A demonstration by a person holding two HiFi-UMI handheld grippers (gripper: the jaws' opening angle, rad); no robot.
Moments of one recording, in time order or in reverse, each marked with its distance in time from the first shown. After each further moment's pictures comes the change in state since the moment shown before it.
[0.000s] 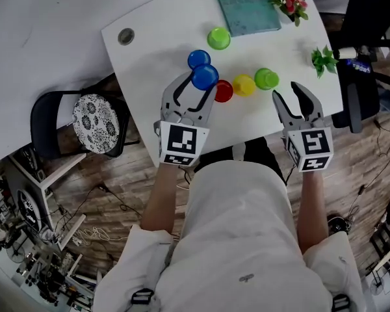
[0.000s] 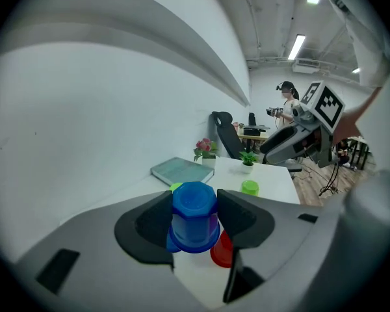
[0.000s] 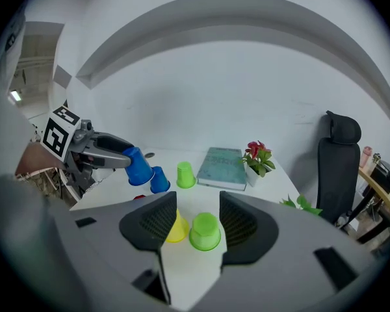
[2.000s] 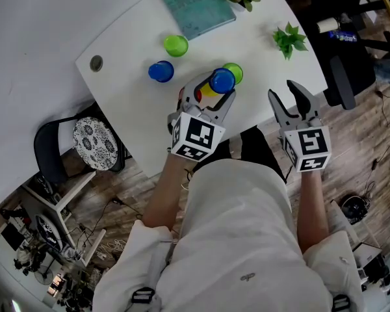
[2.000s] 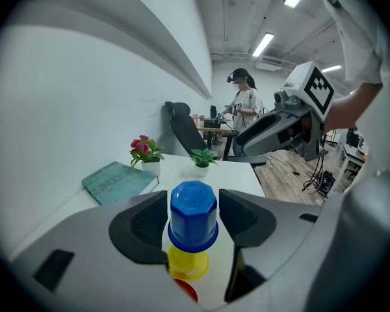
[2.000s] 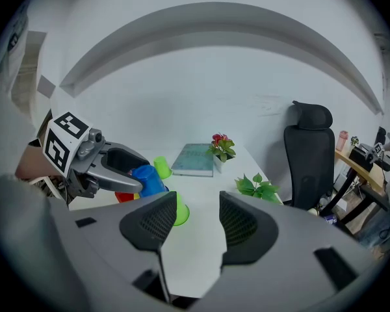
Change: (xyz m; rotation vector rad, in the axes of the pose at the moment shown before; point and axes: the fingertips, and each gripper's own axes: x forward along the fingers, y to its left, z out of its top) left arm 0.081 -0.138 0.028 0.153 0.076 -0.327; right arm -0.057 -0.070 -0.041 0.113 -0.004 -0.103
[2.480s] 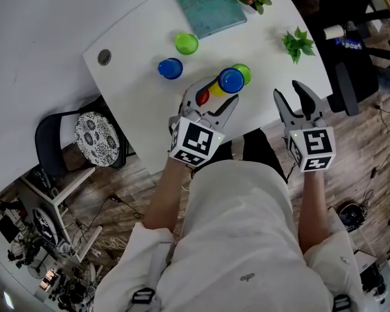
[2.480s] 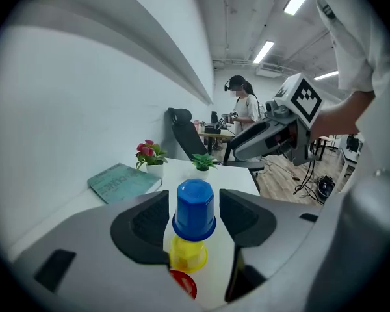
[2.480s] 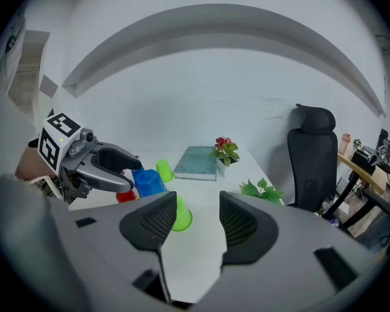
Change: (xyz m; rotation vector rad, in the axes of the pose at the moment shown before) left arm -0.025 0.001 -0.001 -0.023 -0.048 0.002; right arm 0.005 0.005 0.007 -0.013 -0.016 0.014
